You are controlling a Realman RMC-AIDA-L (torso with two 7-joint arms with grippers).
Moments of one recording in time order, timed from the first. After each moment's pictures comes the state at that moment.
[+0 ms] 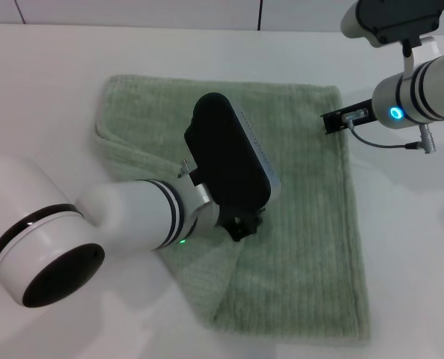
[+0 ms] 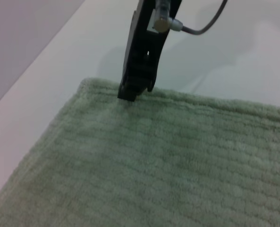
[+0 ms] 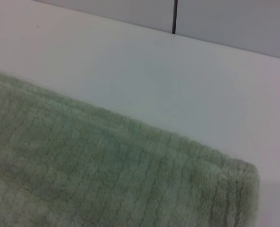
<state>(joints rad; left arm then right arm) -0.33 -2.07 -0.92 -1.43 2.87 -0.68 0.38 0.75 2.07 1.55 0.87 -2.67 0.81 -0.11</state>
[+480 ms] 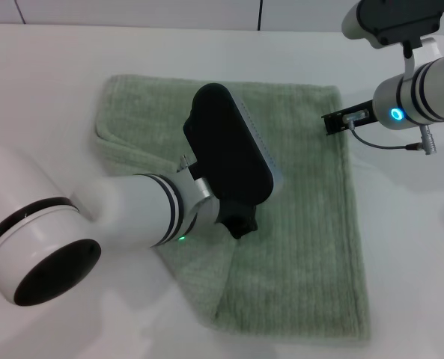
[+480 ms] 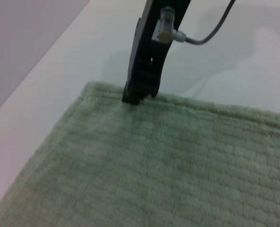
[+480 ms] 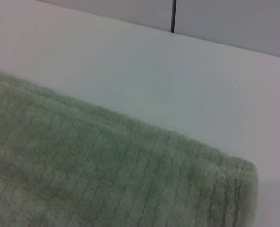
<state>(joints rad) -0.32 -2.07 -0.93 -1.50 2.88 -0.75 0.37 0.75 2.07 1.55 0.86 -2.67 0.81 -0.11</state>
